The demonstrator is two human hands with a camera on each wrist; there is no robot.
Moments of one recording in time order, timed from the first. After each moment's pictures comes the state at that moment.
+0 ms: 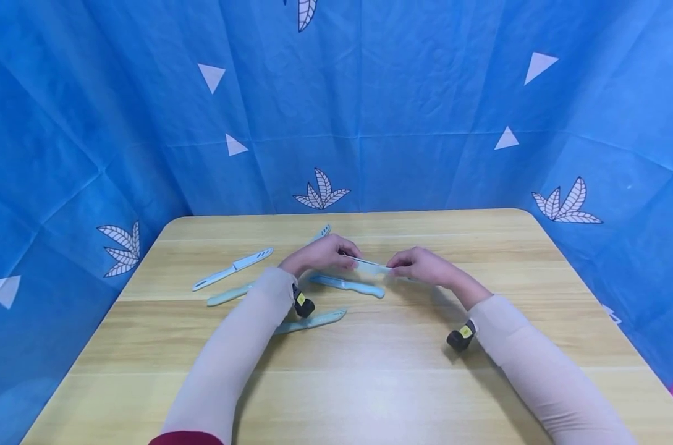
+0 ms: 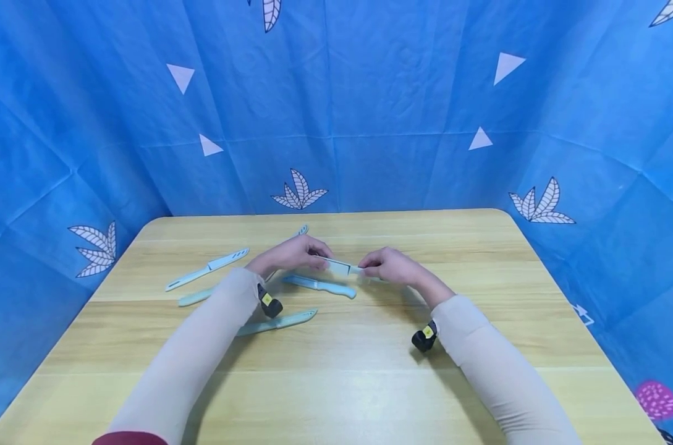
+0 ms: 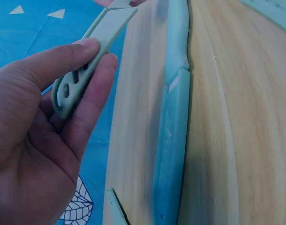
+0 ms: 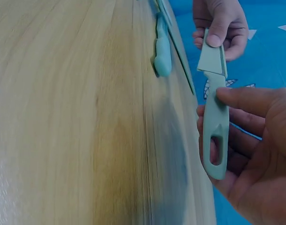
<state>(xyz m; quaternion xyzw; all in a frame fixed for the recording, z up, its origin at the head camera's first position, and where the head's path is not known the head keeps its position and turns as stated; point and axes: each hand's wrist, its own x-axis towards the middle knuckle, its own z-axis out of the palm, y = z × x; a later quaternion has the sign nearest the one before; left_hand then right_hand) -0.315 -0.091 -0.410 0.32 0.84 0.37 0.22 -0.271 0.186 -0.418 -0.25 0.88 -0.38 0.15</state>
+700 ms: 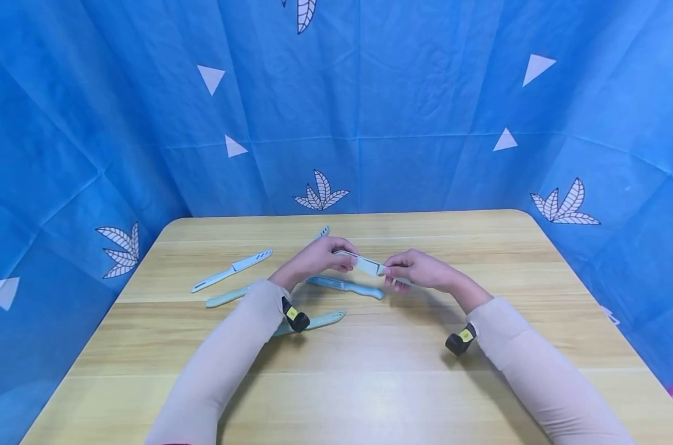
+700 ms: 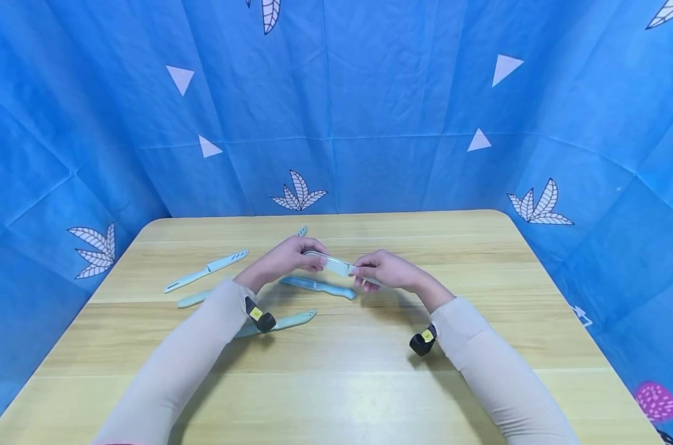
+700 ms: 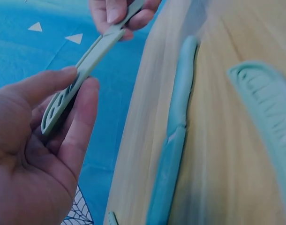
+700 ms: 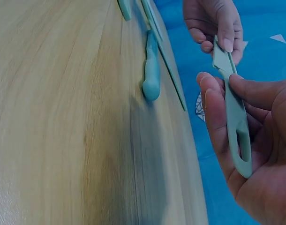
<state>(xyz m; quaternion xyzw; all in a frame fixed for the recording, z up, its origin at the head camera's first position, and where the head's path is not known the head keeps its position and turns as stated) -0.288 -0.093 -0.403 0.20 0.79 0.54 0.22 -0.257 0.179 -0.405 -0.26 0.80 -0.48 0.24</state>
